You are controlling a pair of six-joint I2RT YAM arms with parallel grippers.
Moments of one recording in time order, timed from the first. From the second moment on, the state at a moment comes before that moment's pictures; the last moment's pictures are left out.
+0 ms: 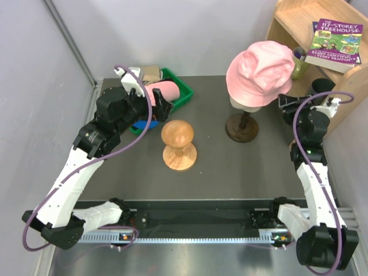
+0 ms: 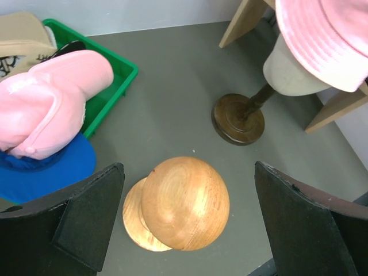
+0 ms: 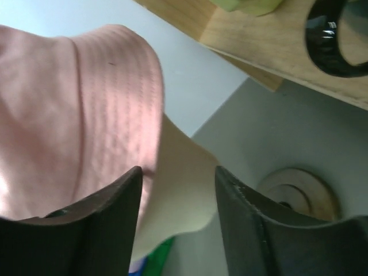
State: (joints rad) left arm -0.54 1.10 1.45 -0.58 0.00 -0.31; right arm -0.12 0.91 0.75 0.16 -0.04 0.99
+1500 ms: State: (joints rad) left arm -0.10 1.45 1.14 -0.51 -0.25 -0.49; right arm 0.66 0.75 0.58 -0.22 0.42 0.62
